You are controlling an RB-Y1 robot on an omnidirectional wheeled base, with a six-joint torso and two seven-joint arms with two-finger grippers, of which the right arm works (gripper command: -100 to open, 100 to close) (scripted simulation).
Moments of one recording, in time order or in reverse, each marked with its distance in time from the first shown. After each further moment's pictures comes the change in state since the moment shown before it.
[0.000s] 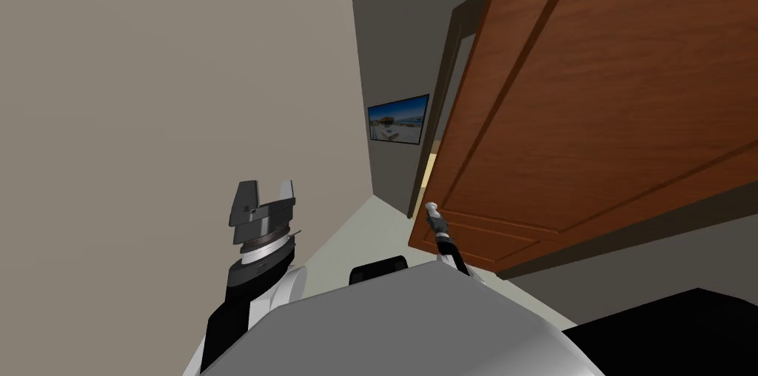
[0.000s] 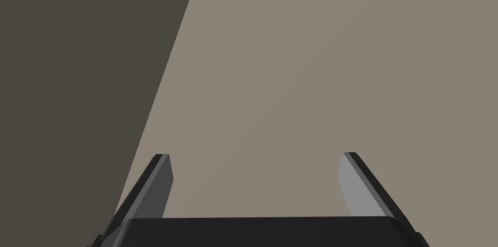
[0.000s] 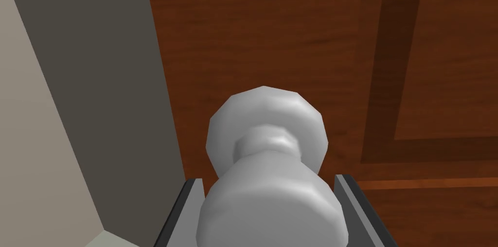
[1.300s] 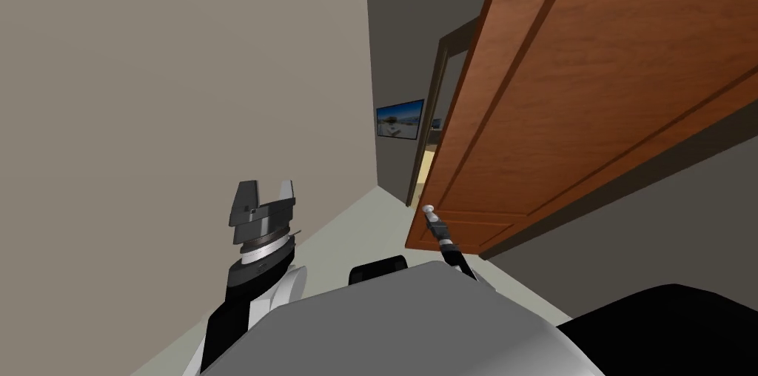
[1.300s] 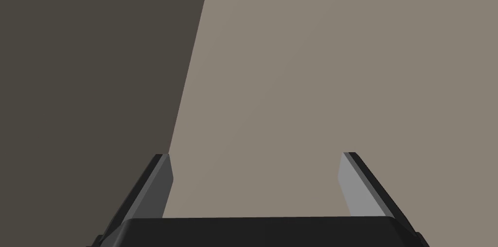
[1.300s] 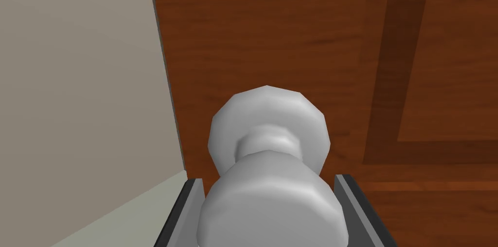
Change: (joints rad) arm 0.085 -0.090 0.136 -0.050 0.079 -0.068 -0.128
